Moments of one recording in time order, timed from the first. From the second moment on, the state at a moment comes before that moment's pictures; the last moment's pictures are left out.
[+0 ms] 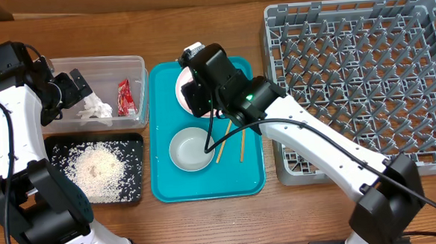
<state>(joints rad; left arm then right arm) 0.41 1.87 1.58 -0.93 0.16 -0.18 0.75 1.82 1.59 -0.55 -0.04 0.23</state>
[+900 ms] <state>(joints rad) 0.41 1.87 1.58 -0.93 0.16 -0.18 0.75 2.03 1.56 -0.44 0.06 0.23</state>
